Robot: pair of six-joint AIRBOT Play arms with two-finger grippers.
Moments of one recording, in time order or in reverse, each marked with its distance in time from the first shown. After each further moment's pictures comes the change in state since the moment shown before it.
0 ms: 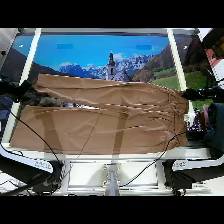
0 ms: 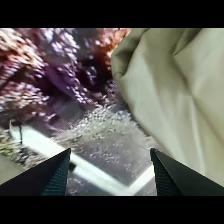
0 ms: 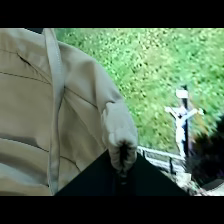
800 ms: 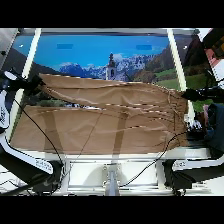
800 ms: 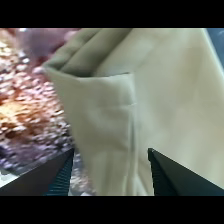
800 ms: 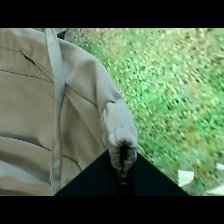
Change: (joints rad) left arm -0.098 -0.063 -0.001 -0.052 0.233 -0.006; right arm 0.000 0.000 0.000 0.000 0.011 0.008
